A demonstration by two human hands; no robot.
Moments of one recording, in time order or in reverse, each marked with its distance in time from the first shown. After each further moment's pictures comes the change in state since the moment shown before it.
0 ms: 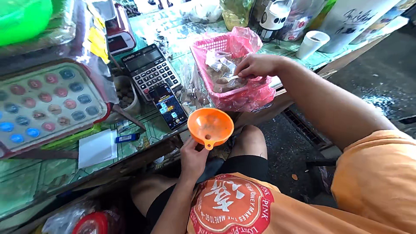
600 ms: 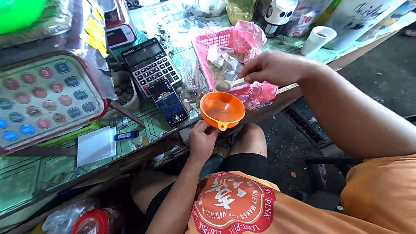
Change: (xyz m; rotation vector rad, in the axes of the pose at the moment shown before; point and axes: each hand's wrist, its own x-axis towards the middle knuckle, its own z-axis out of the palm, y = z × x) left_hand 0.038 -0.004 0.032 0.112 -0.037 0.092; right_hand -0.067 -0.056 0.015 -0.138 0.082 -0.225
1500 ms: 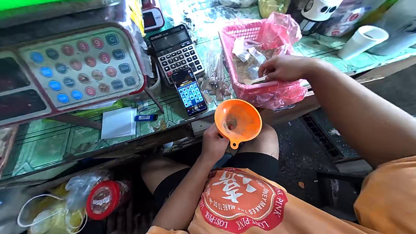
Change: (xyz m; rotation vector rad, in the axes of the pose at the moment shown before) left_hand -0.031 -0.013 -0.009 -0.129 0.050 0.023; right_hand 0.062 0.057 0.021 -0.170 -0.182 0.144
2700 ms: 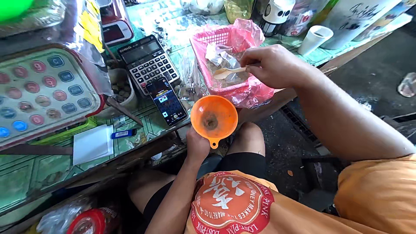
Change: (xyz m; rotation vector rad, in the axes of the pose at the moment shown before) left_hand 0.017 0.000 0.009 0.132 0.082 0.065; right_hand -0.076 -0.051 -0.009 -0.111 0.446 -0.148
